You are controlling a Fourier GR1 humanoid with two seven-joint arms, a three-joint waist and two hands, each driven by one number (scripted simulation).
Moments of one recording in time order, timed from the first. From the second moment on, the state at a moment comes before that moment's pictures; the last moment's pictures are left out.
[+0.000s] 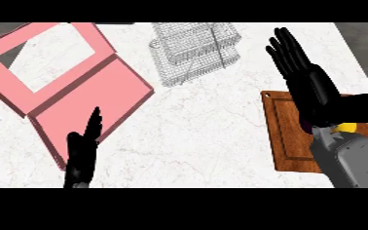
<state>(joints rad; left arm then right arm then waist) 0.08 0.23 -0.27 -1.48 0.09 0.43 0.16 -0.35 -0.42 0.25 -1.64 -0.42 -0.15 0.04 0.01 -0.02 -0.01</state>
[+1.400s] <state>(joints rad) -0.13 0.47 -0.26 -1.63 -0.04 0.18 -0.04 -0.75 -0.82 0.40 -1.15 -0.09 0.23 0.66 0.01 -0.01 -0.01</state>
